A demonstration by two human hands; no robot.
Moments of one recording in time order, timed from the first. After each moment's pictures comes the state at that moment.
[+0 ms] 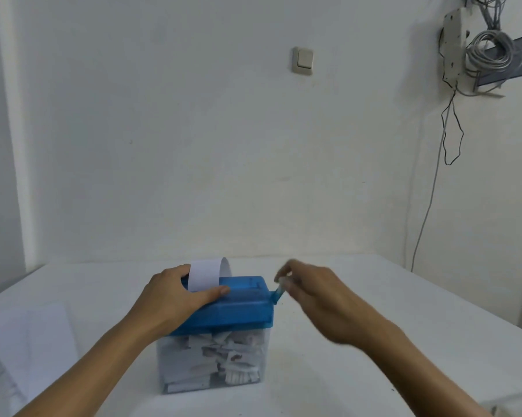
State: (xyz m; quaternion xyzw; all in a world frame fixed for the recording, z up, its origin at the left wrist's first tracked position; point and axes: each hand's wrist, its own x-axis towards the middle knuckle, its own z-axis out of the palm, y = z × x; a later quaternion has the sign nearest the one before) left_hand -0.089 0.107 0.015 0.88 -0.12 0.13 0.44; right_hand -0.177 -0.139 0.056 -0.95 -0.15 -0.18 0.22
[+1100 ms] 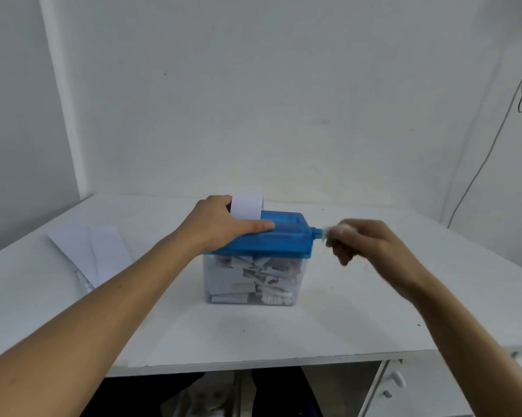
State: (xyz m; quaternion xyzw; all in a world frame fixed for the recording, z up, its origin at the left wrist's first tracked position) left_hand -0.087 0.109 0.017 0.89 -0.12 0.10 0.43; right_hand -0.170 -0.159 0.021 -0.84 -0.17 -0.12 0.50
